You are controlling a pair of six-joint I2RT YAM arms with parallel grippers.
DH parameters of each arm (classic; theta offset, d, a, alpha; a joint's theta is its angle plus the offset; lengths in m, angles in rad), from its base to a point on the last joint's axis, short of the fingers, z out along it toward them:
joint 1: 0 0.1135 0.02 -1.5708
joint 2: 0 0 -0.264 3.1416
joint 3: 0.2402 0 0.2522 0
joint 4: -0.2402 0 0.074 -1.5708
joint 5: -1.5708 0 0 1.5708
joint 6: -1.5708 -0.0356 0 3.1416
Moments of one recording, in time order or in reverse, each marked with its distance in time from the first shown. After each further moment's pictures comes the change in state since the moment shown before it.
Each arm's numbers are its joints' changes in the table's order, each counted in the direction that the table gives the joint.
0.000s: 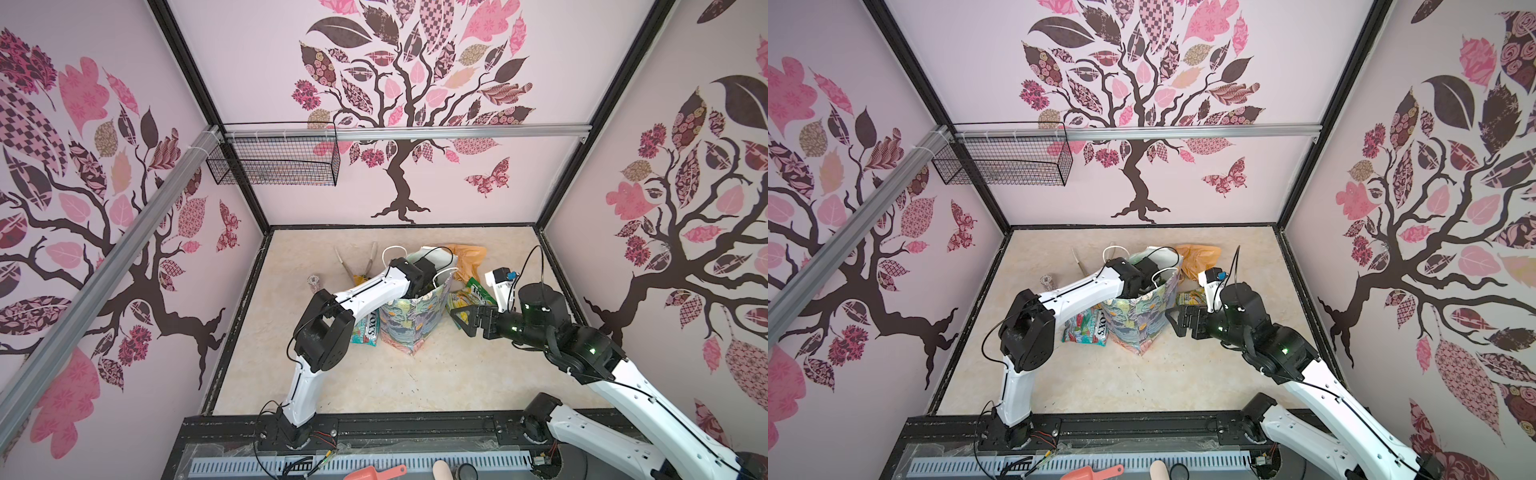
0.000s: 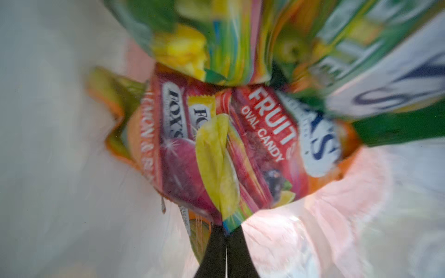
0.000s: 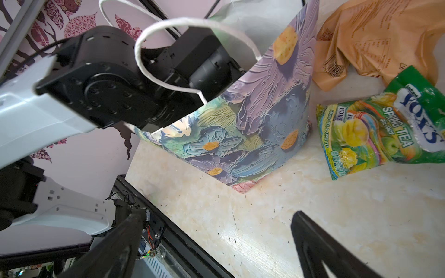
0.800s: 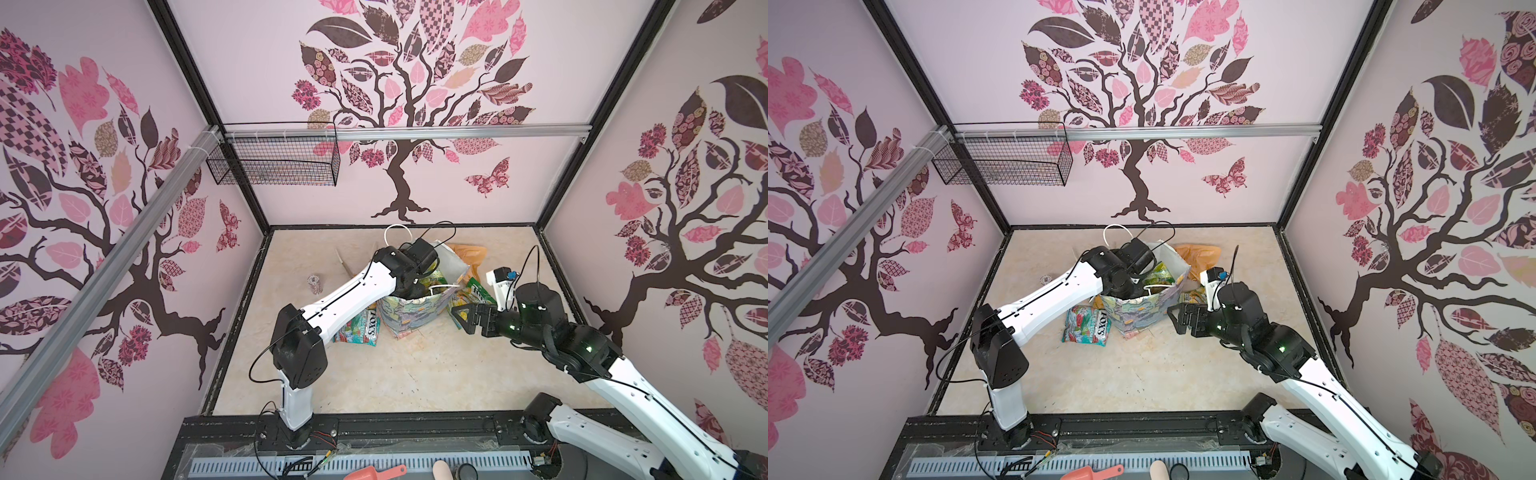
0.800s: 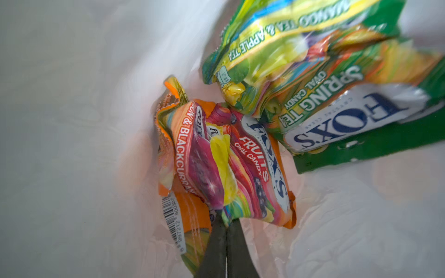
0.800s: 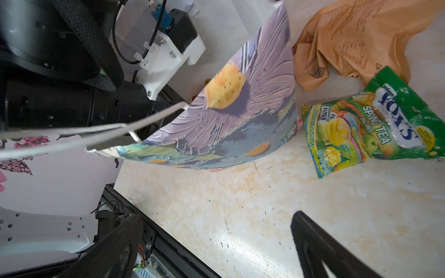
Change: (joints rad) left arm -0.022 -0.167 0.078 0.013 0.113 0.023; right arm 0.000 0.027 -0.002 -0.002 -0.056 -0.008
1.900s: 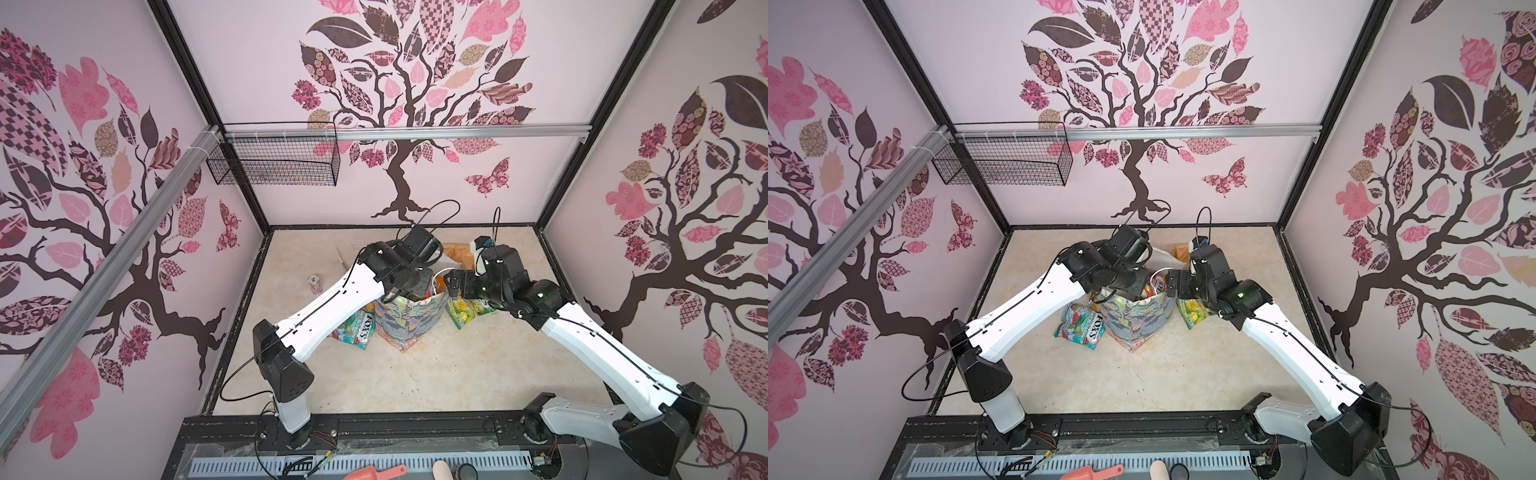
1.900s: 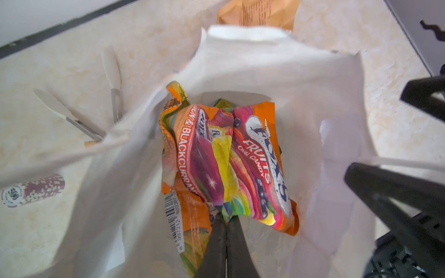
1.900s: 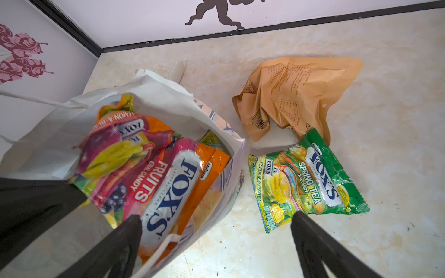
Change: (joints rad) left arm -0.052 -0.113 0.129 0.055 0.014 0.068; right arm -0.097 0.377 0.219 0.042 -0.178 0.173
